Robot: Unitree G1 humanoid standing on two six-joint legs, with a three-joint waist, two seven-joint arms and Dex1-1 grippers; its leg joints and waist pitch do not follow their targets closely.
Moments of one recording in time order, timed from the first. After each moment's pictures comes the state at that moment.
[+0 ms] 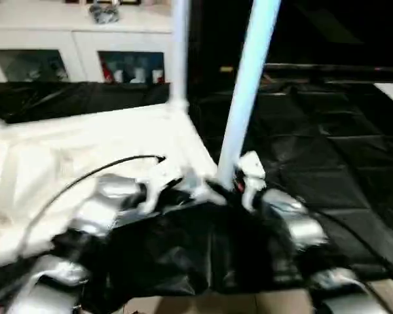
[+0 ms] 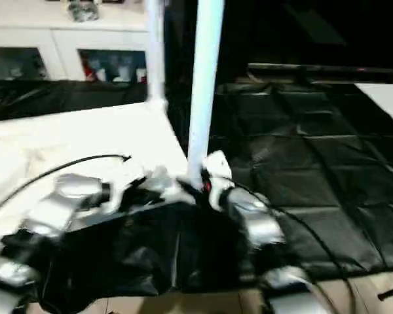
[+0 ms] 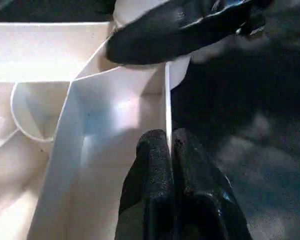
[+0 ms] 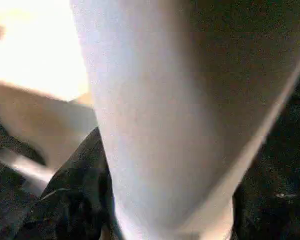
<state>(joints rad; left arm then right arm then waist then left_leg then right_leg) -0.54 0.31 -0.28 0.47 0.03 0.29 -0.99 -0.52 -0.06 0.08 0.75 0.07 0.00 0.53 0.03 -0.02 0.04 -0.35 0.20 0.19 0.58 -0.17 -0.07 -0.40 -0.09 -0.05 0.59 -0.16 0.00</state>
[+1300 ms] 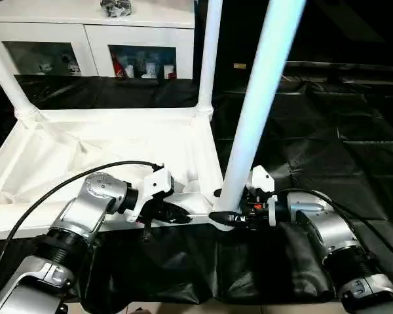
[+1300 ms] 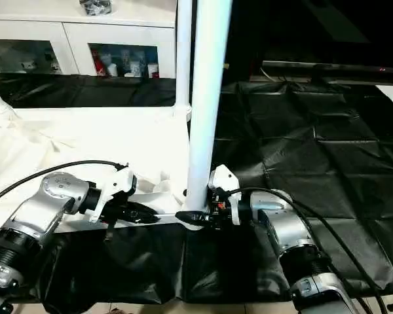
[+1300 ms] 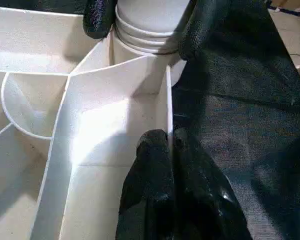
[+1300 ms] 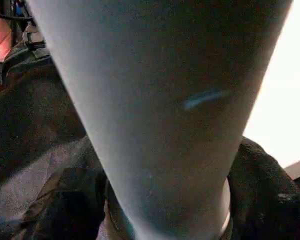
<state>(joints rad) -0.51 0.45 -0.30 0.46 -0.05 0.17 -1.36 -0.44 -0.30 0.19 0.55 0.17 0.04 1.21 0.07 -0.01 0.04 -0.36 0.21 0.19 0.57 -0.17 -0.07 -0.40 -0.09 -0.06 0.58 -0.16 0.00</state>
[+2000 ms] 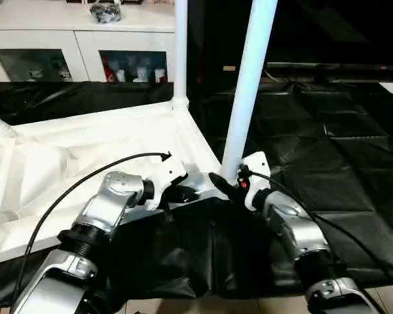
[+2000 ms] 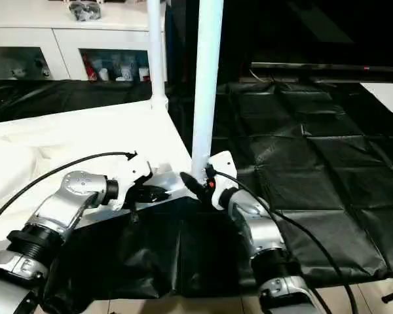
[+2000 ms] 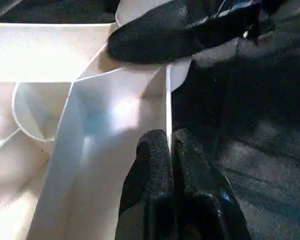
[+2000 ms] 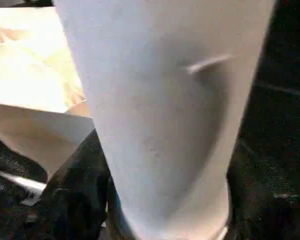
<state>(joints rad) -0.56 0.28 -0.26 0.54 0.04 0.24 -1.02 -0.47 -0.05 0.05 0.64 0.09 0.07 0.53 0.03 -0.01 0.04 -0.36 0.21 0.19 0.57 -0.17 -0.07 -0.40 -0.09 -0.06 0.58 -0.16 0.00</state>
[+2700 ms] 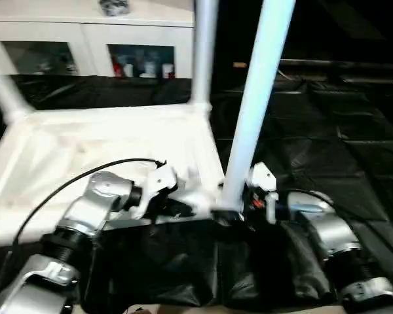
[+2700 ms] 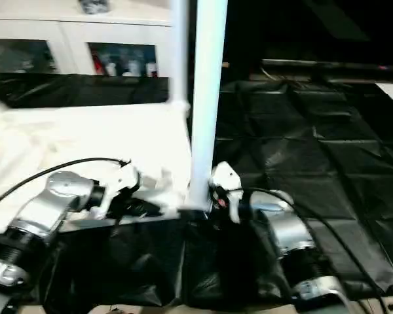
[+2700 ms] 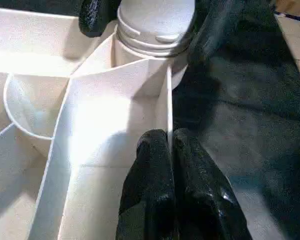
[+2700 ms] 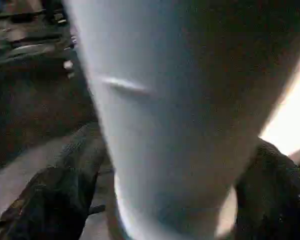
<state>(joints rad) -0.52 0.43 -0.30 0.46 -0.04 0.19 -1.35 -0.42 -0.32 0.19 0.51 0.15 0.04 1.19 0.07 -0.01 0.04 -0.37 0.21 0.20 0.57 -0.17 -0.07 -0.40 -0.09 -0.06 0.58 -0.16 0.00</state>
